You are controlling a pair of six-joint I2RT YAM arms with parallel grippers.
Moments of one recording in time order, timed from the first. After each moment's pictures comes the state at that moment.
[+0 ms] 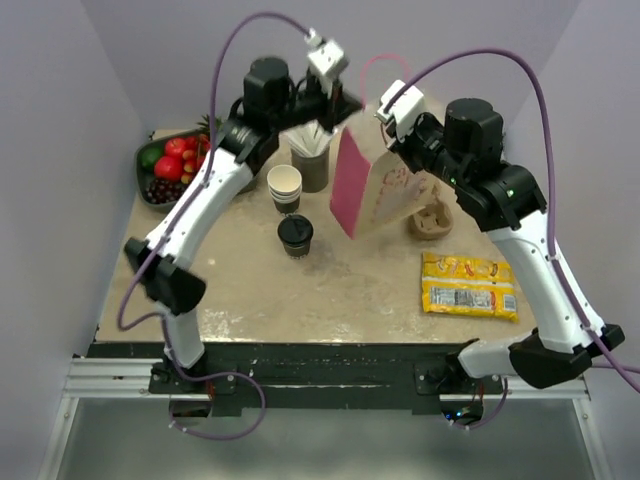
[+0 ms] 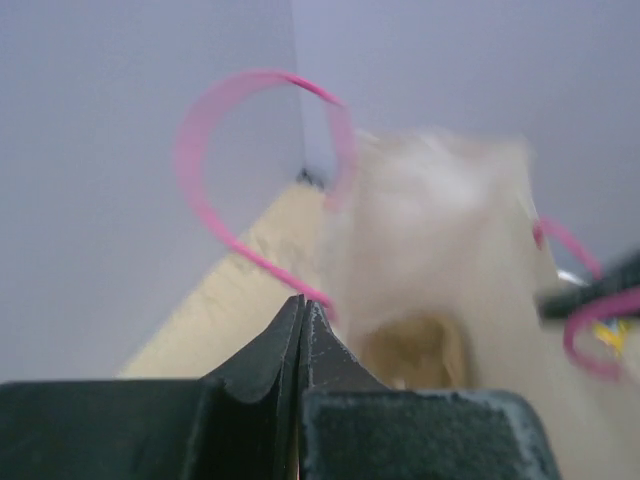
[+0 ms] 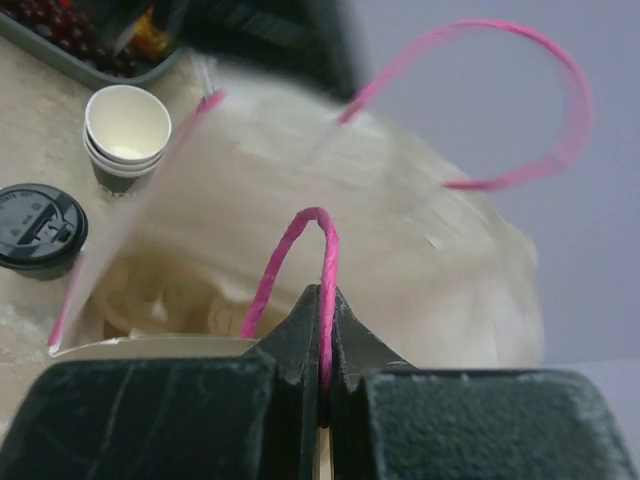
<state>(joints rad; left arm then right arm) -0.55 1.78 1.94 -0.26 0.45 0.05 0.53 1.36 1.86 -0.75 0.01 -0.51</state>
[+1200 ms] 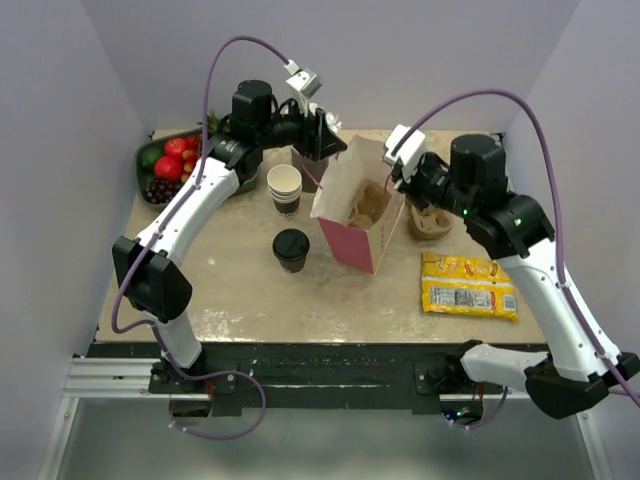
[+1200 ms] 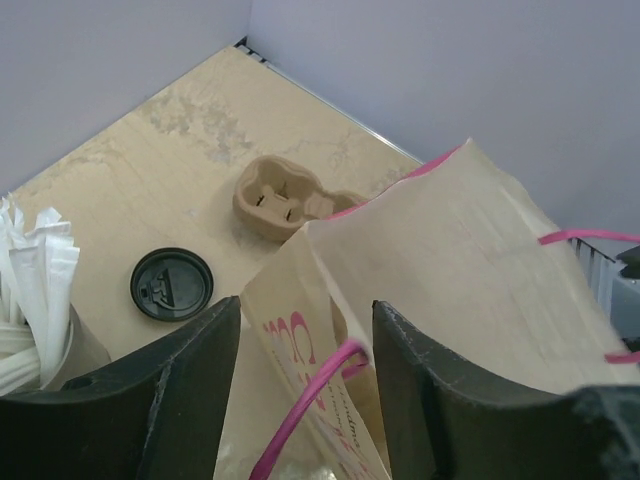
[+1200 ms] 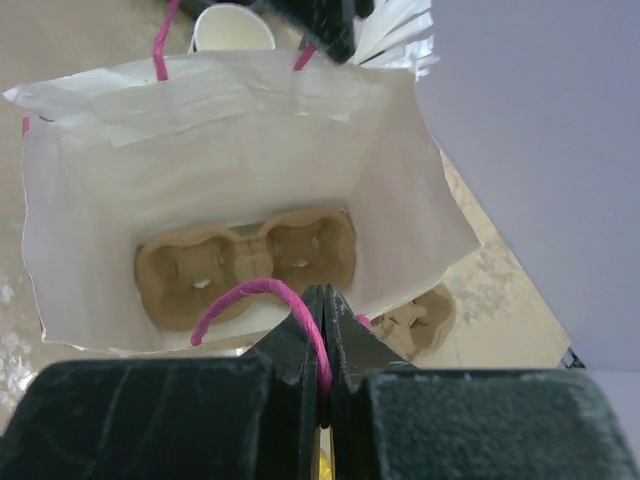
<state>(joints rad) -0.45 1.78 1.83 -0.26 0.64 -0.15 0.51 1.20 1.61 -0.78 -0.15 -0.51</state>
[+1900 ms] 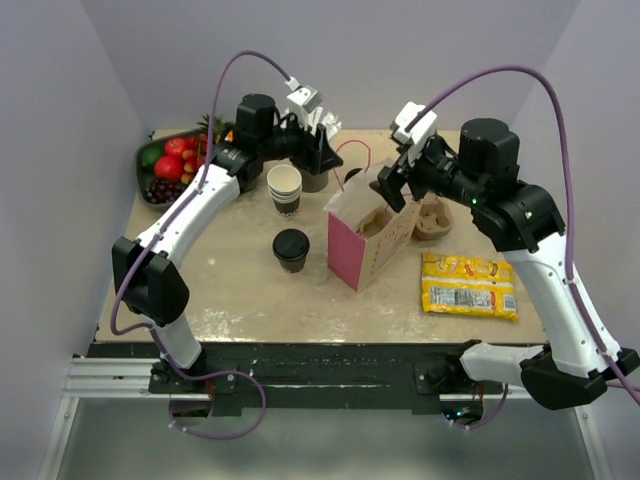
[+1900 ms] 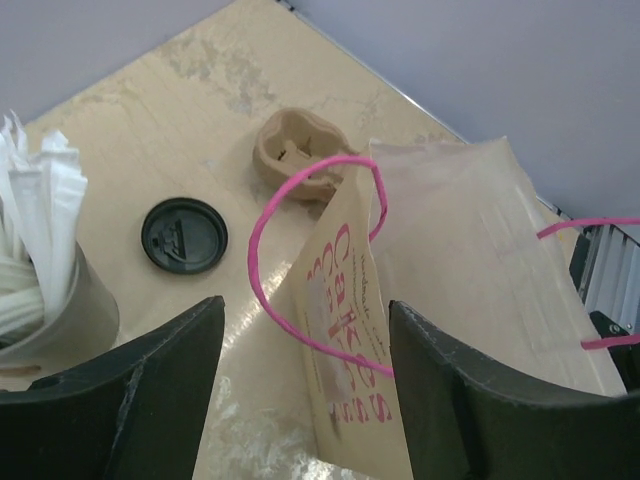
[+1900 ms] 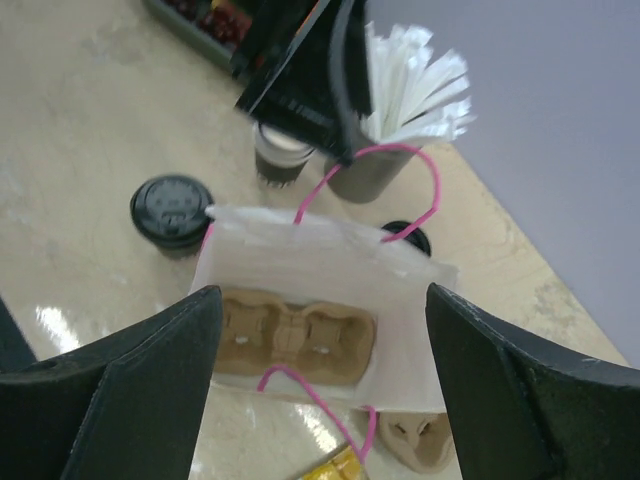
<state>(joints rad) -0.45 1.75 1.74 -0.29 0.58 -0.12 0.51 1.23 1.71 -0.83 -0.27 -0.38</state>
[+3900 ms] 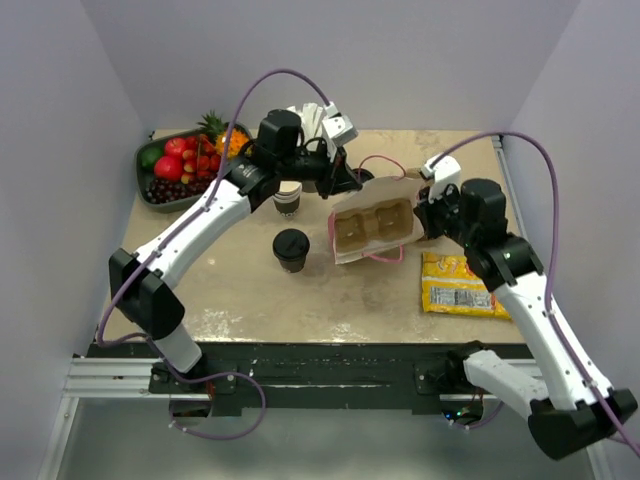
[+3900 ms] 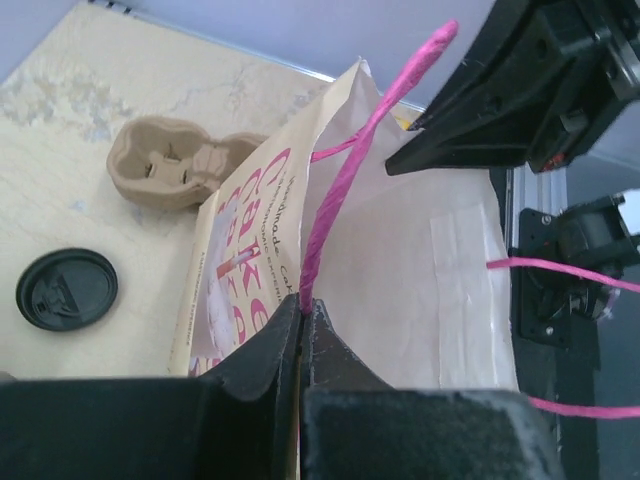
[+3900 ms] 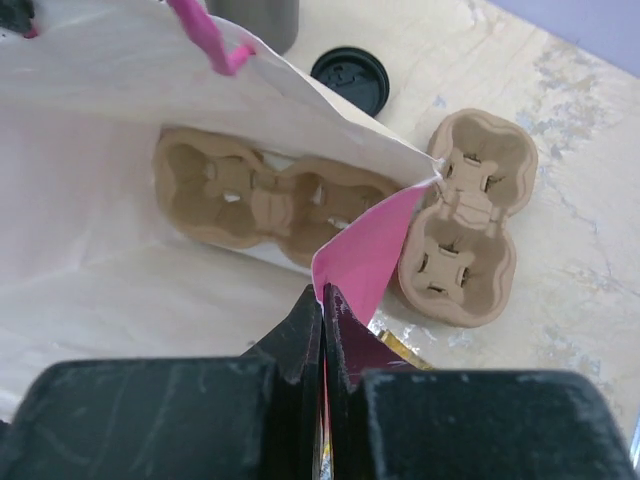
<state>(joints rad) -0.62 1.69 1.68 -0.35 0.68 0.03 0.34 1.01 1.12 -0.58 -0.08 -0.14</state>
